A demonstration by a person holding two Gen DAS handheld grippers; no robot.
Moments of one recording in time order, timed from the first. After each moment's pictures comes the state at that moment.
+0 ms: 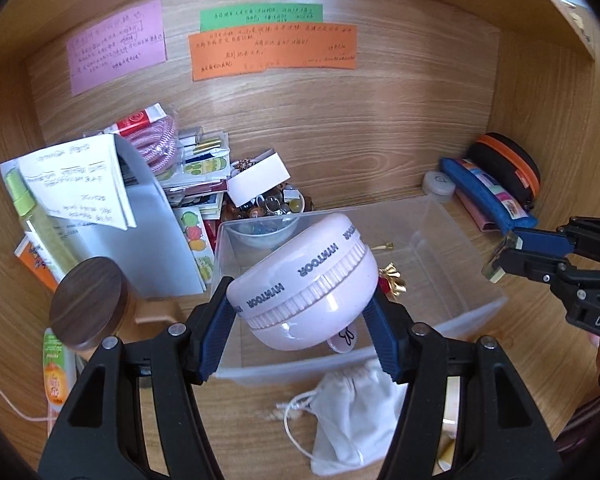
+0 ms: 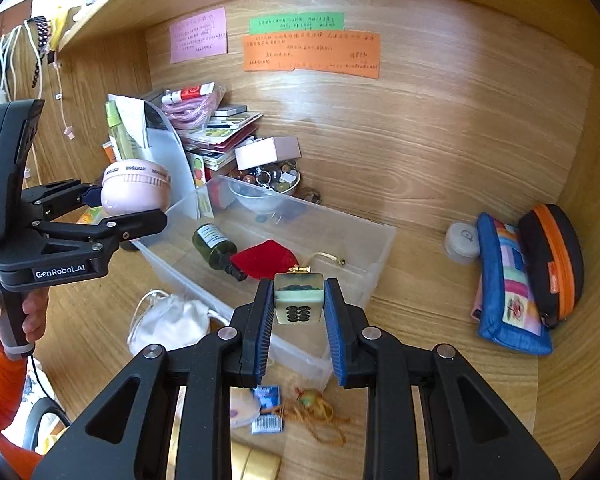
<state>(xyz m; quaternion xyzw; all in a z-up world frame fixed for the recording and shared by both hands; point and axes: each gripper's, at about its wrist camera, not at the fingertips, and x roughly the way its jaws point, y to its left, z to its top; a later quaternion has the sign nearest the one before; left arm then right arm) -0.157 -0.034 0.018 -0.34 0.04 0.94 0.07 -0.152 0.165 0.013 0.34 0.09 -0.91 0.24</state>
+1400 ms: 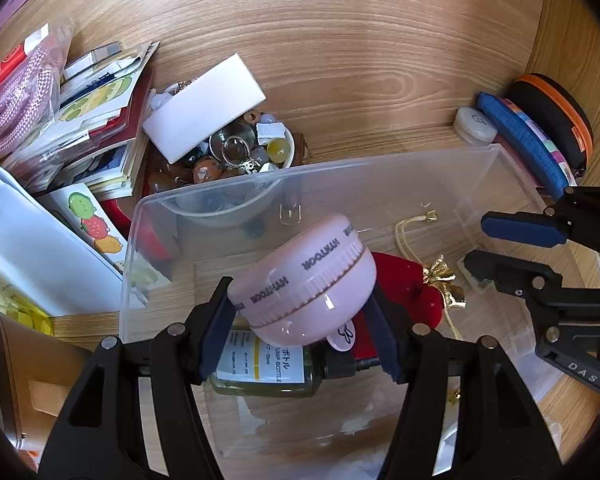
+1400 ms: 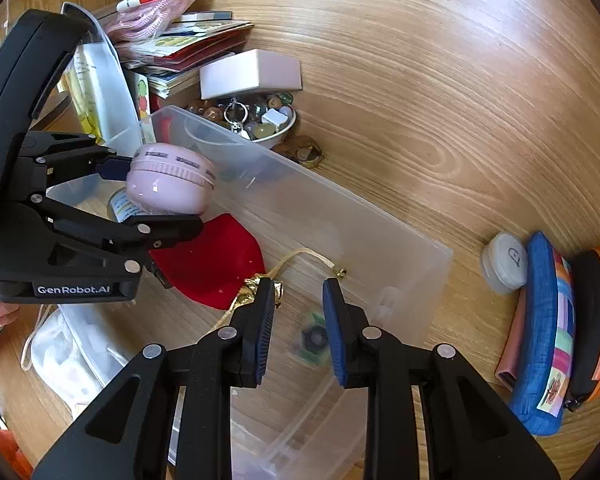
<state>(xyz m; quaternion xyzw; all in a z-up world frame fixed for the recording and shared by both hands) -0.265 -0.013 -0.053 -0.46 0.06 0.88 0.09 -0.254 0.113 -0.055 0.42 0.18 -0.86 0.24</state>
